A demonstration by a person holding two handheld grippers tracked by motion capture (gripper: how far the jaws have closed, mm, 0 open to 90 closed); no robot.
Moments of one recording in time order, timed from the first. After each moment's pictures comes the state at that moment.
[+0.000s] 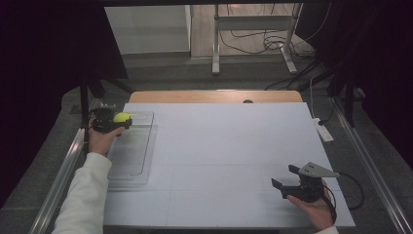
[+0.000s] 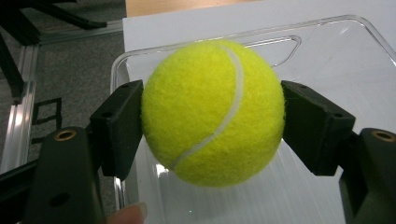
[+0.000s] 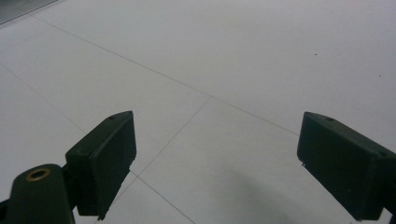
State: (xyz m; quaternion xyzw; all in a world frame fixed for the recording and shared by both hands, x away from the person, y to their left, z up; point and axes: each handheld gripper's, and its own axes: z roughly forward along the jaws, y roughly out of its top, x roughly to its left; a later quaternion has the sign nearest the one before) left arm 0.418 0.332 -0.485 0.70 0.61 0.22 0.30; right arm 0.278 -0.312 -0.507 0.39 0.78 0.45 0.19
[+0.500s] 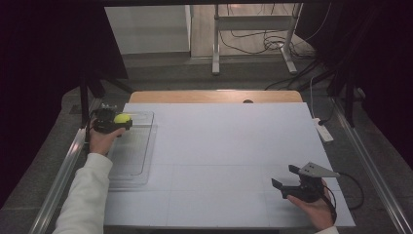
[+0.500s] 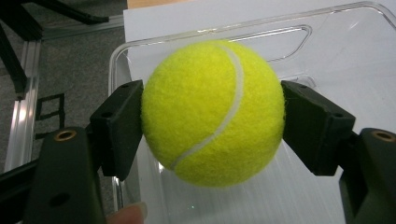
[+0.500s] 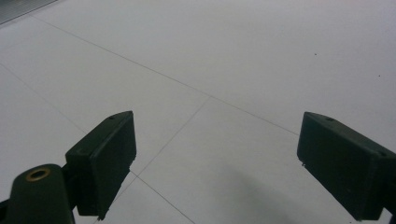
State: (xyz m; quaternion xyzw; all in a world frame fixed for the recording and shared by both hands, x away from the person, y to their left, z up) left arm 0.420 0.332 -0.490 0.70 0.61 0.22 0.28; right arm 0.278 -0.313 -0.507 0.39 0.78 0.45 0.18
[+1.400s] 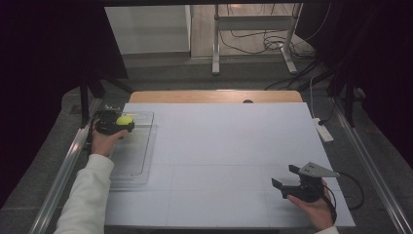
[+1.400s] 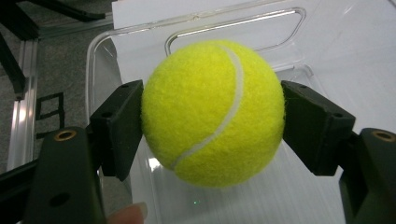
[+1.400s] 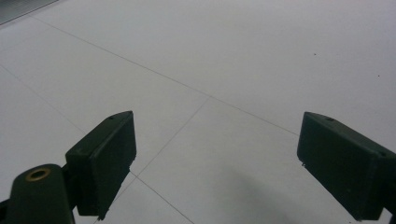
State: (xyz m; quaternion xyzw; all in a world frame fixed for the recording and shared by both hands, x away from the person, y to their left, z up) left arm 0.420 0.324 -0.495 0.72 0.61 0.22 0.27; right arm 0.278 -0.313 -0.507 0.39 0.78 0.45 0.19
